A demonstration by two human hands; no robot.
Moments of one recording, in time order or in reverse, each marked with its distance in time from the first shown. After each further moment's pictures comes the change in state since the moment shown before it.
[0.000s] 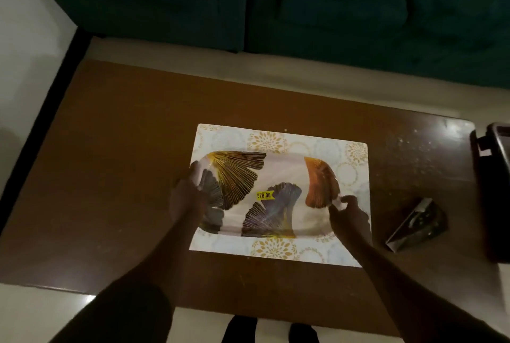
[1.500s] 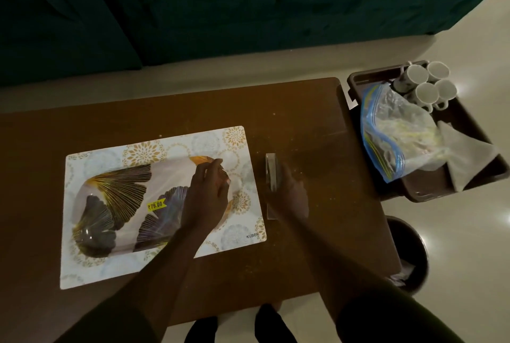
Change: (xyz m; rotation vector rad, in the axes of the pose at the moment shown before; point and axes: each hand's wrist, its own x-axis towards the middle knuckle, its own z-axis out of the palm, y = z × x) left_hand -0.165 0.224 0.098 -0.004 -0.319 0.625; right_hand 0.039 0.100 -0.094 0.113 0.206 -0.245
